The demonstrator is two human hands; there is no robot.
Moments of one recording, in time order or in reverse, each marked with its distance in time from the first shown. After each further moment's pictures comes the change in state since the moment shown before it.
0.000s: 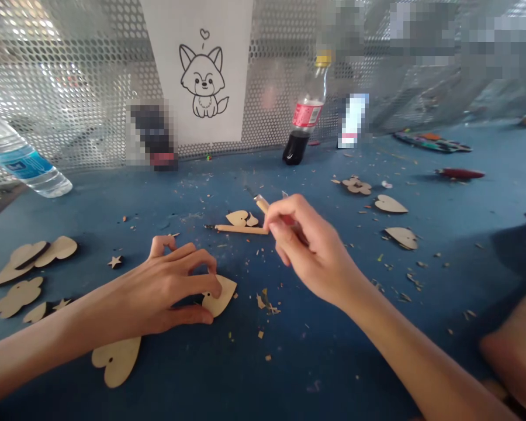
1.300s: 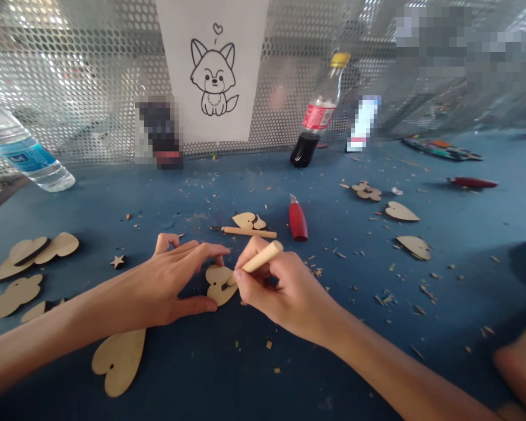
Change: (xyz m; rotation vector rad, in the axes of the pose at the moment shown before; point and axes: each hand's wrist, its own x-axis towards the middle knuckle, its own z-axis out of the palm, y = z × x) left_hand 0.000 -0.009 0.003 -0.173 0.021 -0.186; right_hand -0.010 -0.014 0.037 0.122 -0.336 0.152
